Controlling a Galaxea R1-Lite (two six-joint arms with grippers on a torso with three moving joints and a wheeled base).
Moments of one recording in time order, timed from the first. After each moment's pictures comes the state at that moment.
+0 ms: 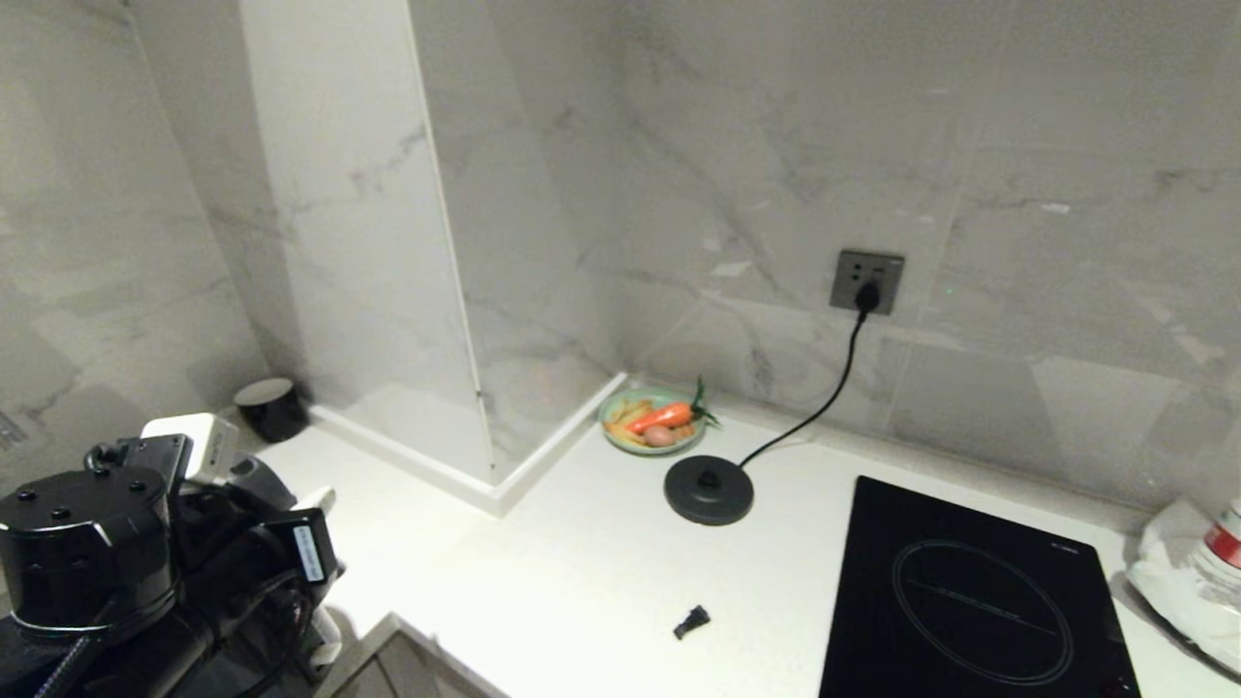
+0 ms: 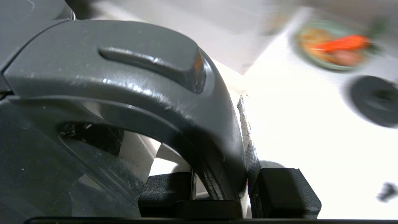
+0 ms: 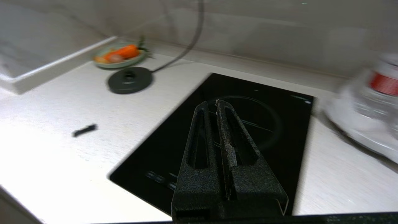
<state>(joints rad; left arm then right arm) -0.34 1.44 -0.24 -0.90 0.41 -0.19 0.00 0.00 0.00 0.00 0.00 0.00</state>
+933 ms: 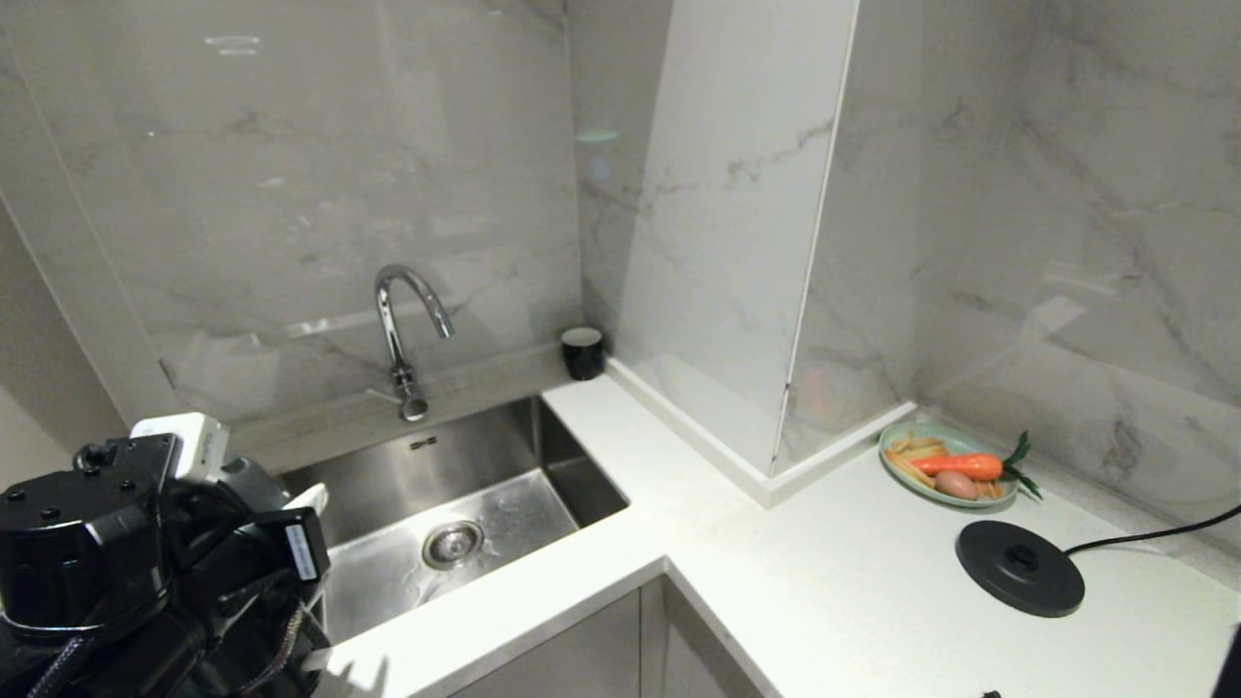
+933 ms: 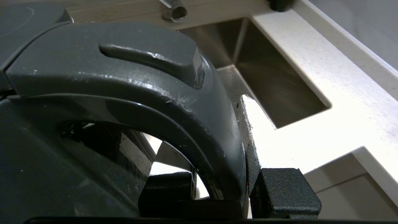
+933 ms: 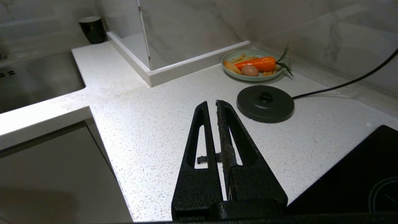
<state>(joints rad) -0.33 1.44 -0.24 -0.90 0.42 -0.19 0.00 0.00 0.00 0.00 0.00 0.00</state>
